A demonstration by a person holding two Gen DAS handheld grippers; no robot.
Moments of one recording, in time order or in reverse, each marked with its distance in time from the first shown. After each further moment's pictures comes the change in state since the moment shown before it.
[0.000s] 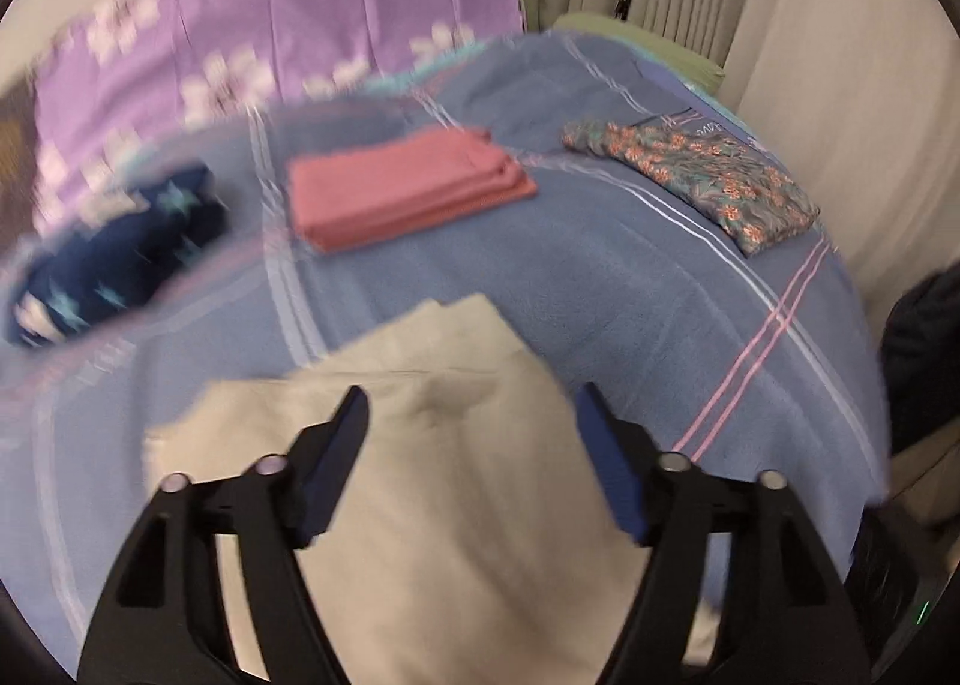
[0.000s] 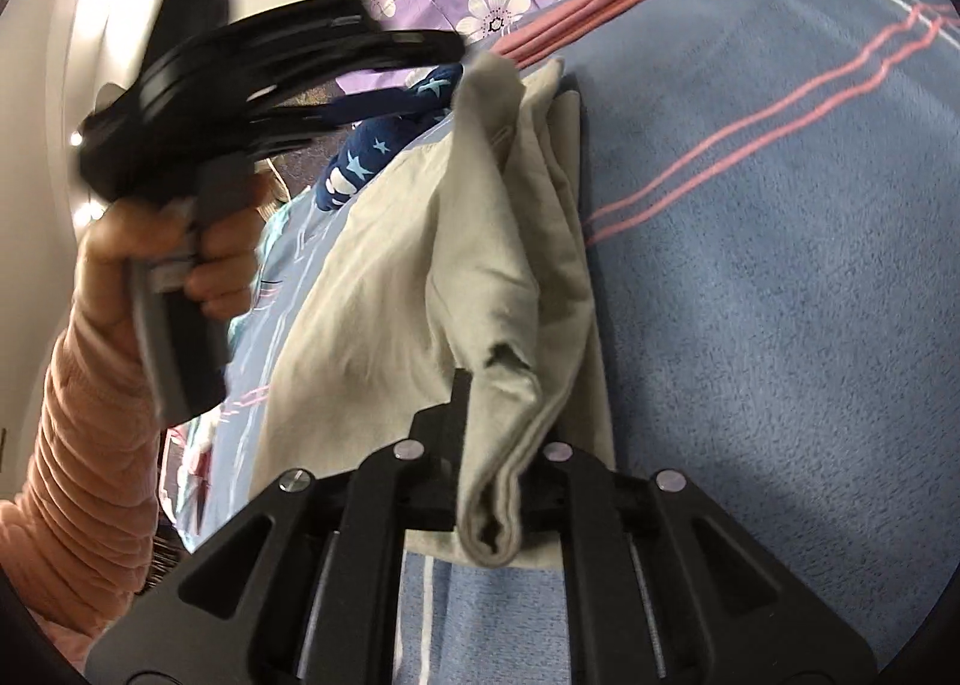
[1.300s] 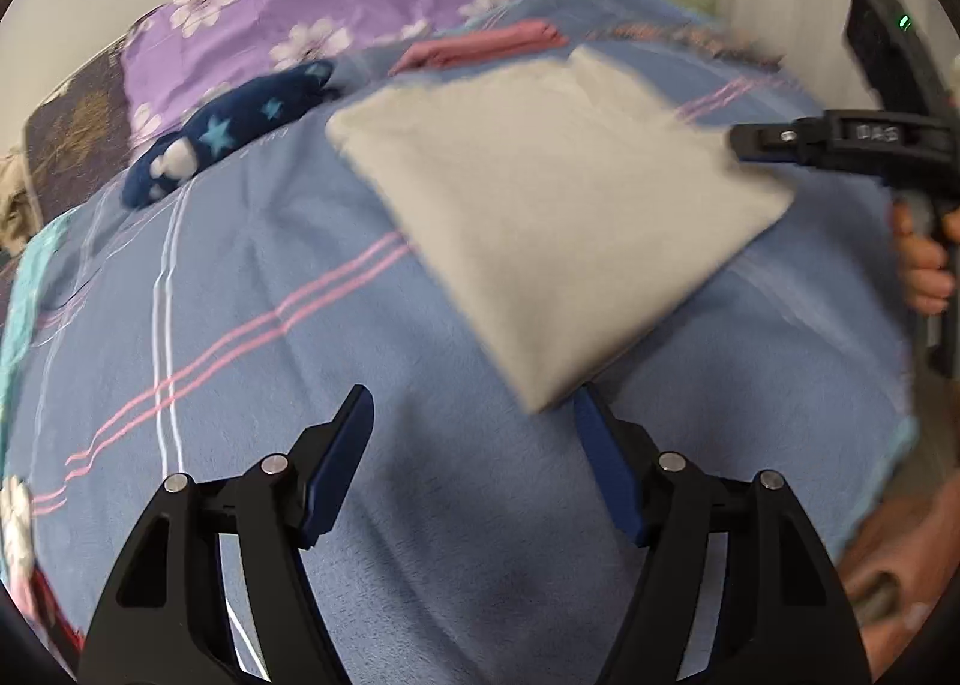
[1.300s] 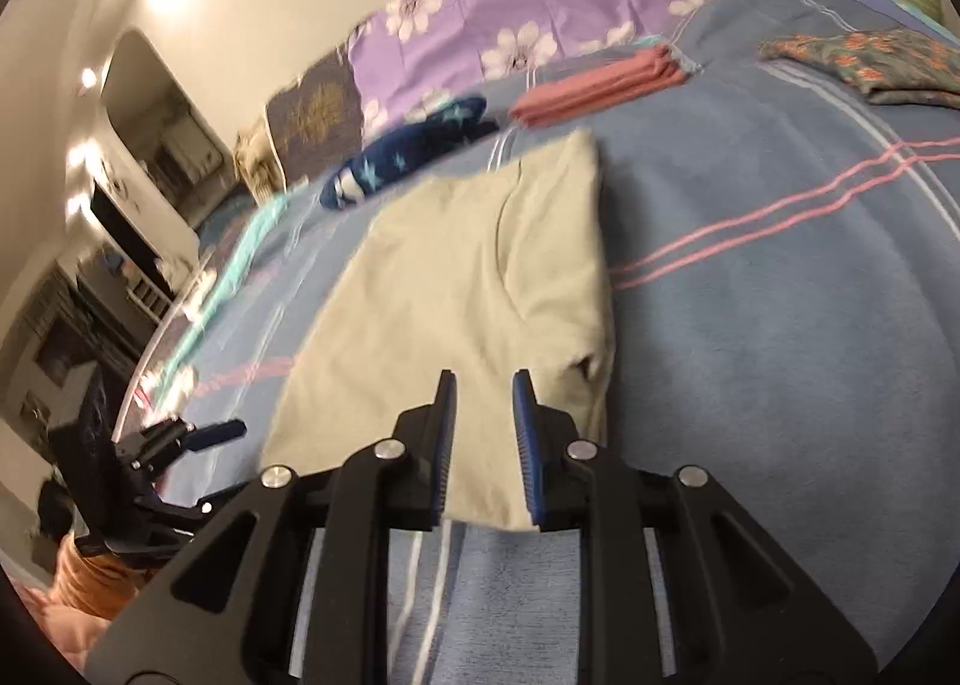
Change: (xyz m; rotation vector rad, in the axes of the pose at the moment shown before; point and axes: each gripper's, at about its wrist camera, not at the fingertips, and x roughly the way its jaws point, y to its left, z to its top) left arm -0.105 0.019 -0.233 0.032 0.079 0.176; right arm -0.015 0.039 0.000 -0.185 -0.015 -0.204
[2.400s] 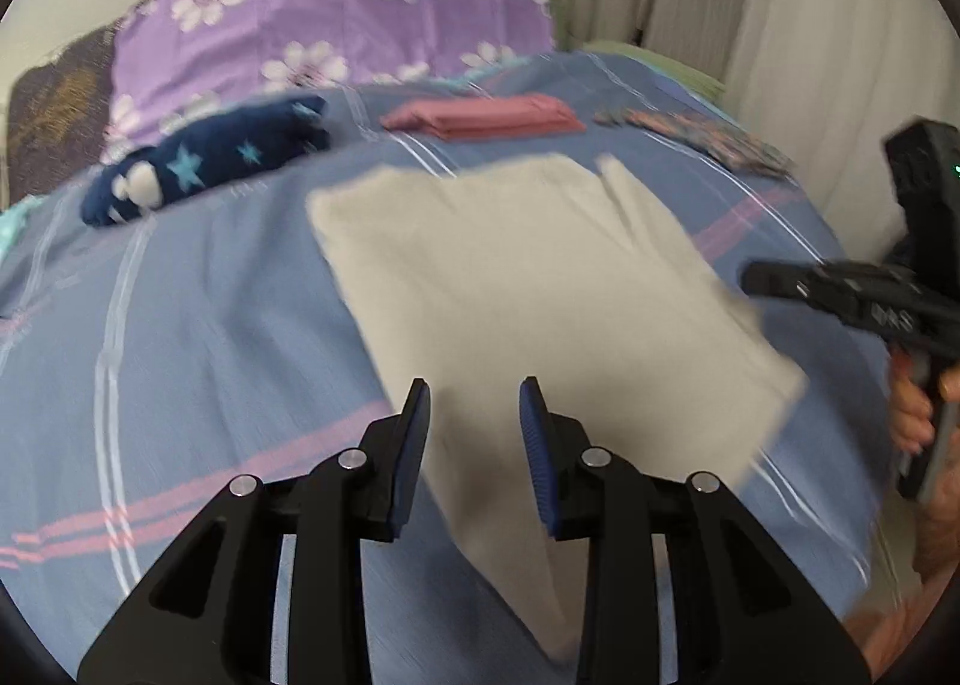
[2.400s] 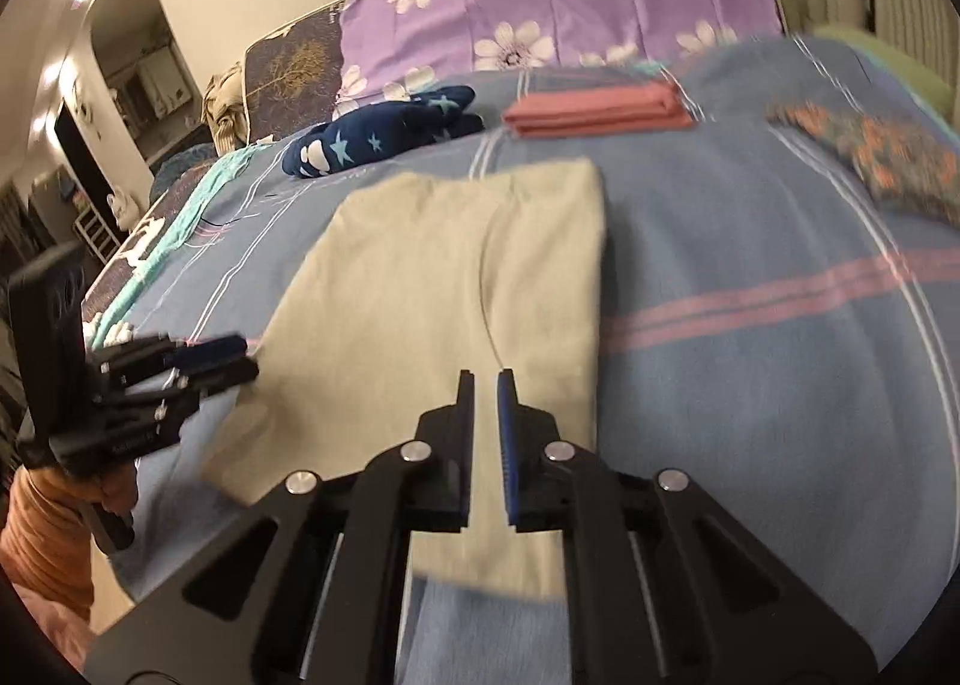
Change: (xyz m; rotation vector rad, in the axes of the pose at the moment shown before) left arm 0.023 0.039 0.077 -0.139 -0.153 -0.147; right arm 0.009 0.031 0.041 -0.162 -0.027 -0.082
